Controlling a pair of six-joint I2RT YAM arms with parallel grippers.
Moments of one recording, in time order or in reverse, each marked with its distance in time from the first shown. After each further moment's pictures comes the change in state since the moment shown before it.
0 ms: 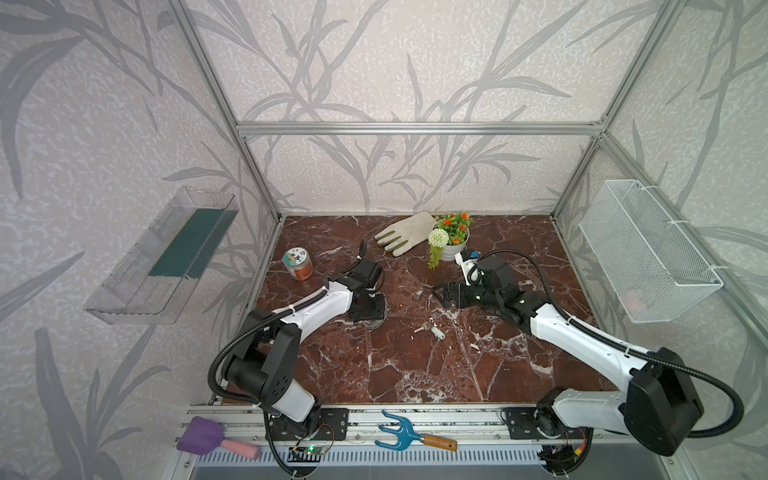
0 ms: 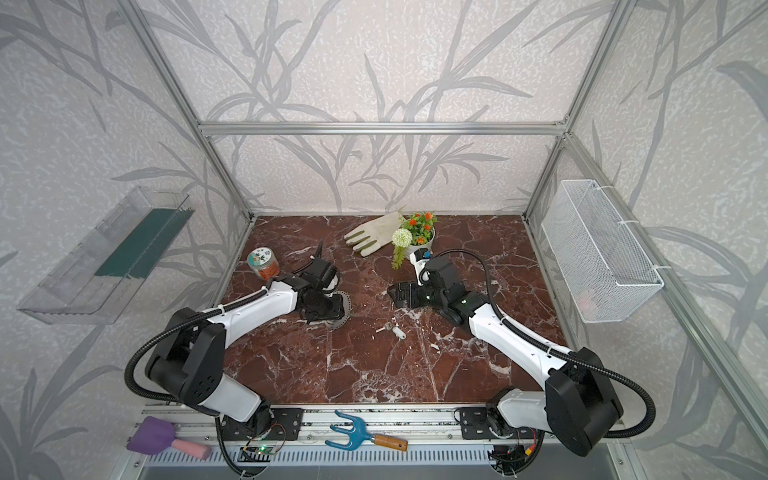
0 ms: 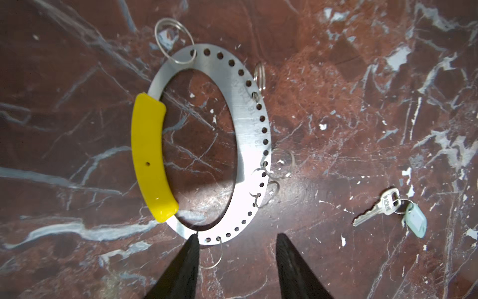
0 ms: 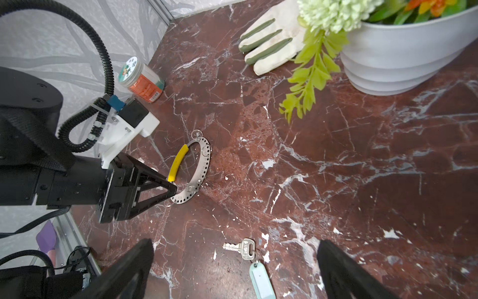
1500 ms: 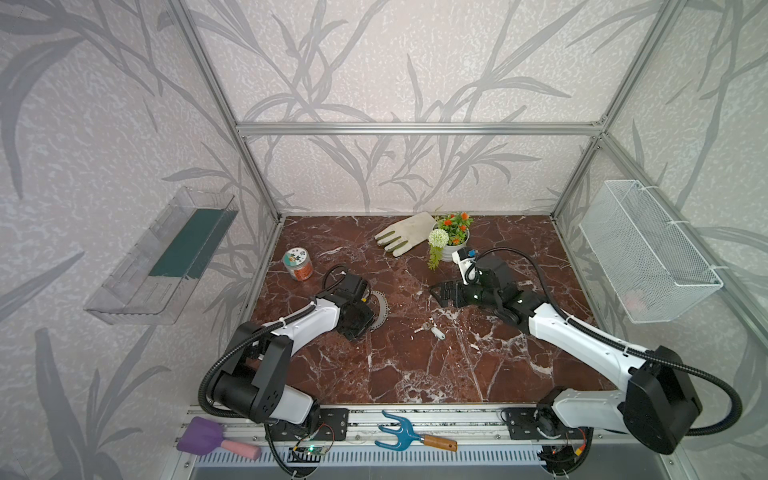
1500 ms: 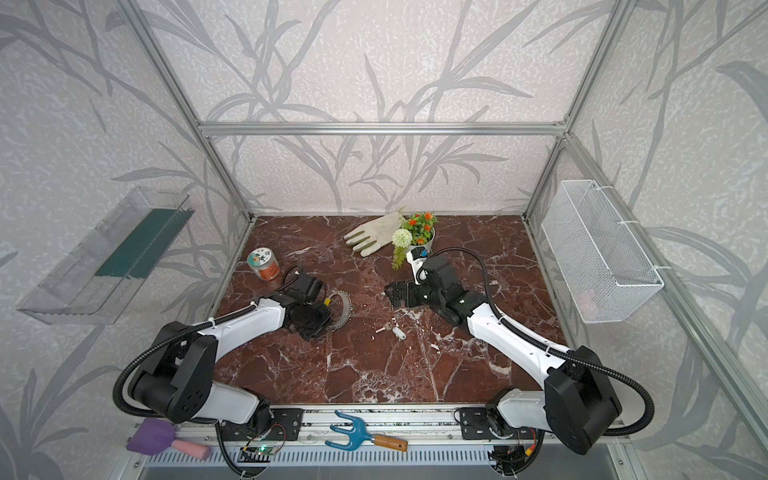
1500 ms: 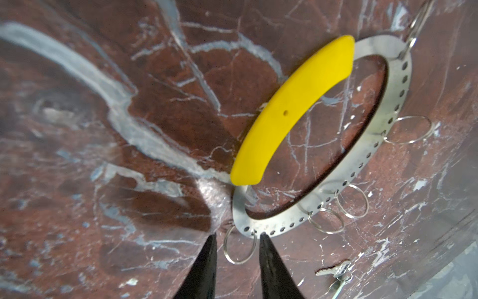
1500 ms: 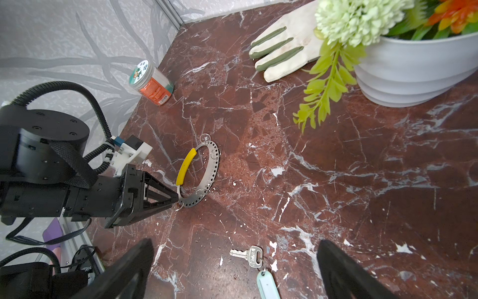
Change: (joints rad) left arm 0.098 -0.081 -0.229 0.161 0.112 -0.734; right arm 0.010 0.003 0.007 0.017 -0.004 -0.005
